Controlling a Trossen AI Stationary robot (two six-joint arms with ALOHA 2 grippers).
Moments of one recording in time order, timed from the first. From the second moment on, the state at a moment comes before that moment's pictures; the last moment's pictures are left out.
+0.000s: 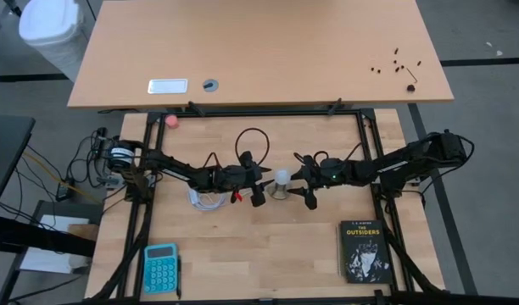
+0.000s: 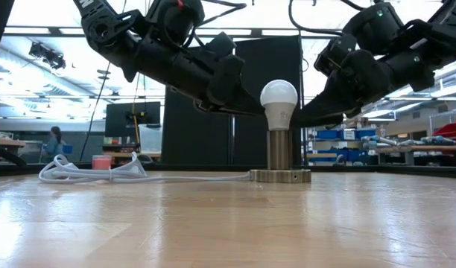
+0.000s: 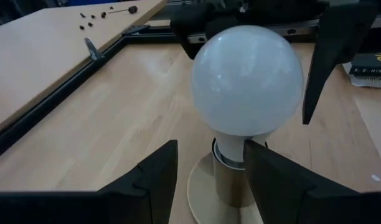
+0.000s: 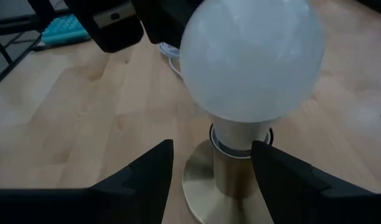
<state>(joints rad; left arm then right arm) -0.02 1.78 0.84 0.60 -0.35 -0.01 -0.03 1.36 0.36 0.56 -0.01 0.13</state>
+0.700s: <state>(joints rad) 0.00 1.78 0.84 0.61 -0.33 -0.02 0.02 1.36 0.36 0.61 -0.01 0.16</state>
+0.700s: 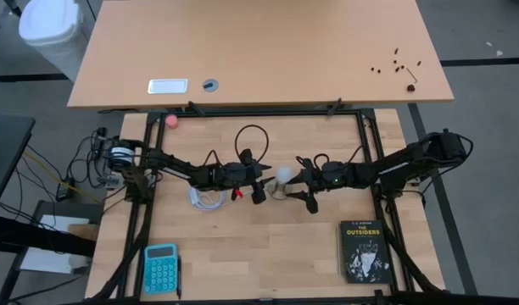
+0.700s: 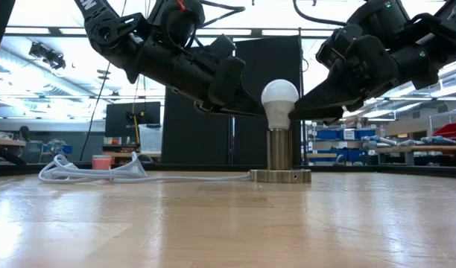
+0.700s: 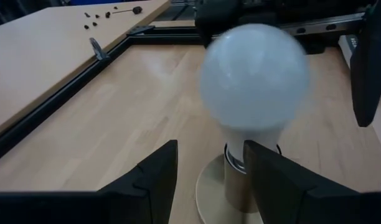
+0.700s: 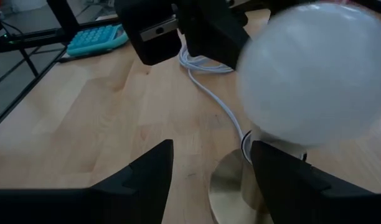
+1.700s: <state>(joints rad) -0.01 1.78 0.84 0.59 -0.27 -0.11 -0.14 1.35 0.36 0.50 -0.11 0.11</state>
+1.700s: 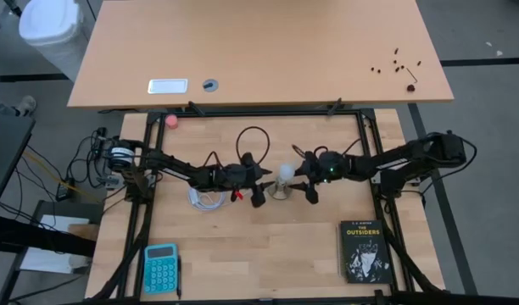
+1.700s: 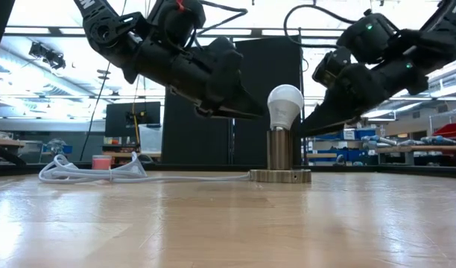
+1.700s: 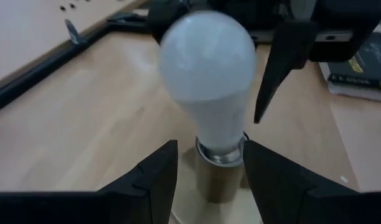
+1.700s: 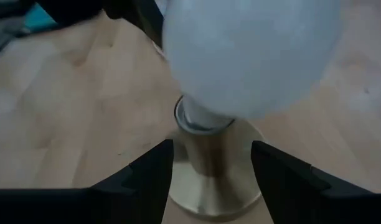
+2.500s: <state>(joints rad) -0.02 1.77 0.84 0.61 -0.28 -0.11 -0.11 1.35 0.46 0.42 -0.13 0.03</state>
